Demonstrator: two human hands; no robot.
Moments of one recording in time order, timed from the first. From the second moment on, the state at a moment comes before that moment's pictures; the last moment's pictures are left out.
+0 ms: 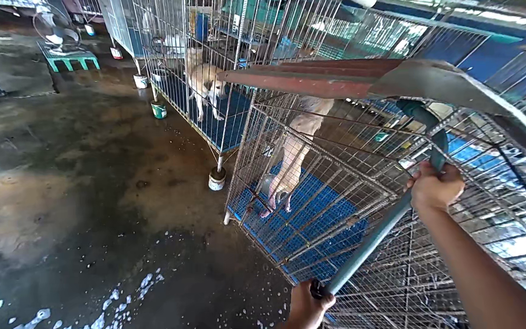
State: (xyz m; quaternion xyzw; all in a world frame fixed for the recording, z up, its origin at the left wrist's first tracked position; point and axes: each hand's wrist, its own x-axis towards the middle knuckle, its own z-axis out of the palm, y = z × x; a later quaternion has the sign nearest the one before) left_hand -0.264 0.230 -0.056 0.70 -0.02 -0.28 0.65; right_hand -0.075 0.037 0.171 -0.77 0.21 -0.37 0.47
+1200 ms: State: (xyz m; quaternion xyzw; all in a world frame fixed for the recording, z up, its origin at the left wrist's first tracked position) left_hand -0.302 0.219 -0.037 0.68 -0.09 -0.34 0.65; right_hand -0.092 0.032 0.197 -0.84 0.26 -0.16 0.44
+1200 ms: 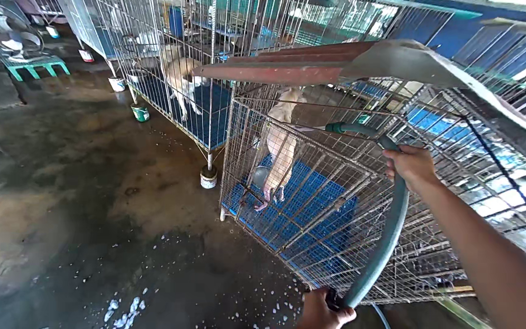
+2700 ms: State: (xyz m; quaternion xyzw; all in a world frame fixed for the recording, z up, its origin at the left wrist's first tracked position) left_hand -0.286 0.218 -0.040 0.68 -0.07 -0.31 0.66; right_hand -0.076 0.035 0.198 -0.84 0.25 -0.19 0.44
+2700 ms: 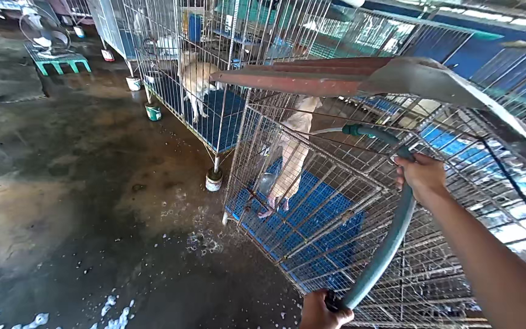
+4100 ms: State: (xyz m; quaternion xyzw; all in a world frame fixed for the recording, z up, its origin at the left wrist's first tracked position) left_hand -0.273 0.219 -0.050 0.62 -0.03 -0.35 0.70; right_hand -0.079 0.018 0.193 -0.86 0.33 -0.22 0.32
